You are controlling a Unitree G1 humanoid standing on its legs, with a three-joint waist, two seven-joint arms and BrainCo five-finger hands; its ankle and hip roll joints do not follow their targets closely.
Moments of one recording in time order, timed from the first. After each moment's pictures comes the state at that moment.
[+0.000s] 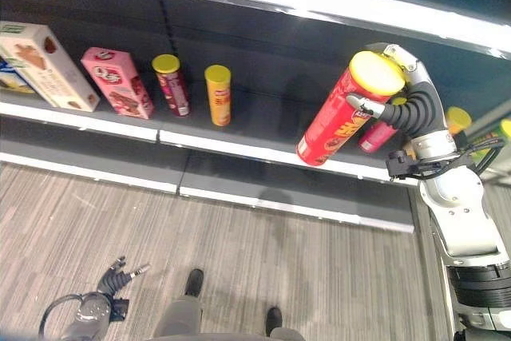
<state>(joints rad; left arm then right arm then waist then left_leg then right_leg) 0.05 0.36 -0.05 0.95 -0.14 -0.12 0.09 -0.22 -0.86 -0.09 -0.20 0.20 -0.20 -0.05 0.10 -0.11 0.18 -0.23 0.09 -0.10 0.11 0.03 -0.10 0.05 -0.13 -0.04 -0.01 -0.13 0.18</state>
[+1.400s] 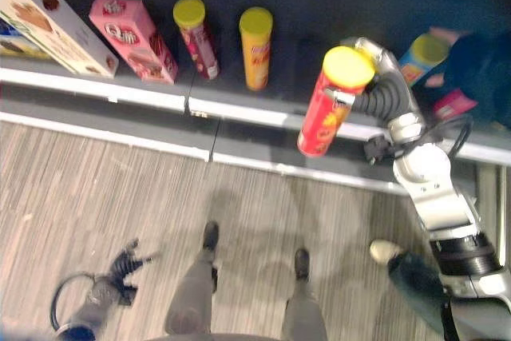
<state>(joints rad) -0.07 0.49 -0.10 0.82 -0.06 -0.13 0.12 -0.48 -0.87 0.08 -0.09 -0.03 -0.13 -0.11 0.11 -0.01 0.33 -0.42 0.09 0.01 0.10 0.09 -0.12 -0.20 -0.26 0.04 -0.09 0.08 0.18</state>
